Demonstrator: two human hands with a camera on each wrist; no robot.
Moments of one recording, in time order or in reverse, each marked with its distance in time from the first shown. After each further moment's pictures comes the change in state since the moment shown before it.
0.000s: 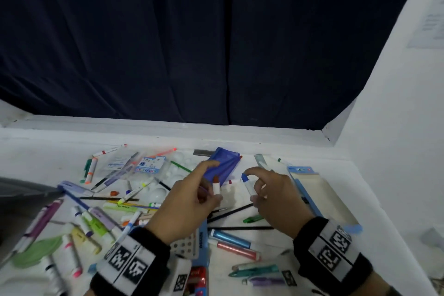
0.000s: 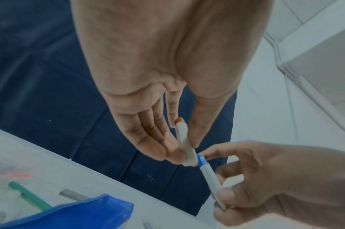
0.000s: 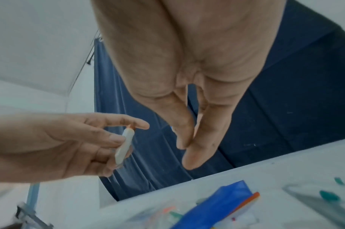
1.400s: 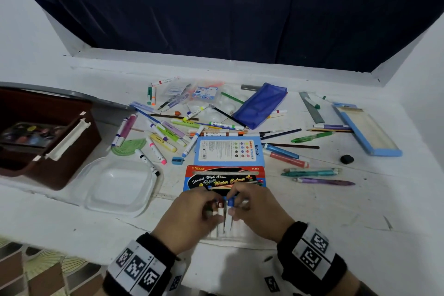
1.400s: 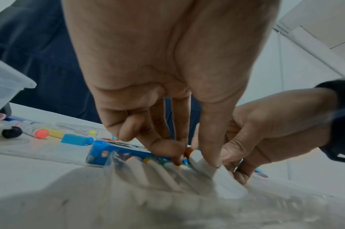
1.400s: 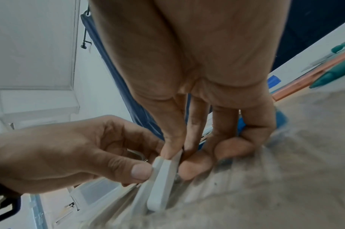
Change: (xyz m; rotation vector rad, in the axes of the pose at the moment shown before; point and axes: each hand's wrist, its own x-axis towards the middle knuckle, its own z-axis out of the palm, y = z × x) left_hand -0.222 -0.073 -0.029 0.442 -0.129 -0.152; right_hand -0.151 -0.076 0.165 0.261 -0.375 0.019
